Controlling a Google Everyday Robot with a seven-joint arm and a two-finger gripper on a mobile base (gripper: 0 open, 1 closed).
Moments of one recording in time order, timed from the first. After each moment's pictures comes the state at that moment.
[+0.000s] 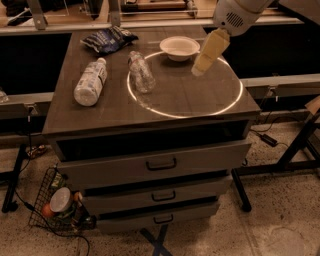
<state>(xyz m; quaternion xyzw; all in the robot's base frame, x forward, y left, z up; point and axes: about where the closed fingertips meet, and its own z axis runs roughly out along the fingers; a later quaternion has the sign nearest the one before) 0.647 -0.129 0.976 -0.55 0.79 0.02 0.28</state>
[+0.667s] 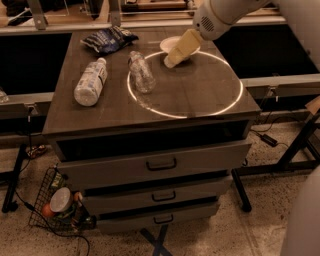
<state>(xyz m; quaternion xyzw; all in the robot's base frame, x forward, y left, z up) 0.696 -0.087 0.957 -0.44 0.83 0.09 0.33</state>
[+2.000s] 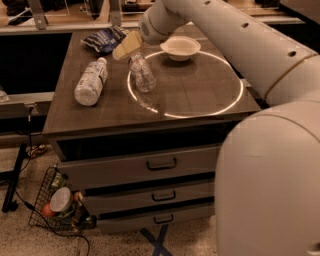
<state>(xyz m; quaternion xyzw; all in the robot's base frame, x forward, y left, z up) 0.777 0.047 0.917 -0.32 0.87 0.14 0.35</state>
